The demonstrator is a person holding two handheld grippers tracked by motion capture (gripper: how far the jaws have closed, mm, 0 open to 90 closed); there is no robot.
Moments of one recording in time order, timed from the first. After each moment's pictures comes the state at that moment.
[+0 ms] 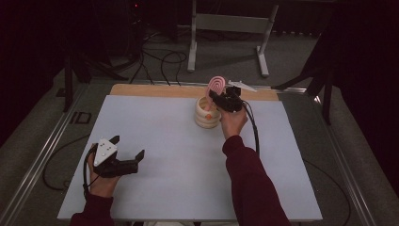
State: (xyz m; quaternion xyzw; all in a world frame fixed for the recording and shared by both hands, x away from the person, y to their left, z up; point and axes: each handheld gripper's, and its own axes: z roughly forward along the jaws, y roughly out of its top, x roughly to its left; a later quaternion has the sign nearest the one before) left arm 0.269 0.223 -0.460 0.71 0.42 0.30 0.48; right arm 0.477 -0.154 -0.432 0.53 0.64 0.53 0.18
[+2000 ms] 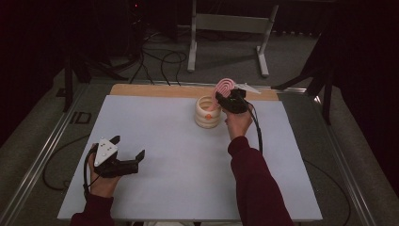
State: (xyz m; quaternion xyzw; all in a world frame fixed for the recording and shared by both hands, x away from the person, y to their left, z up) left arm 0.269 0.222 -0.460 0.71 0.42 0.30 0.48; right arm 0.478 -0.171 -0.440 0.54 0.64 0.50 0.22
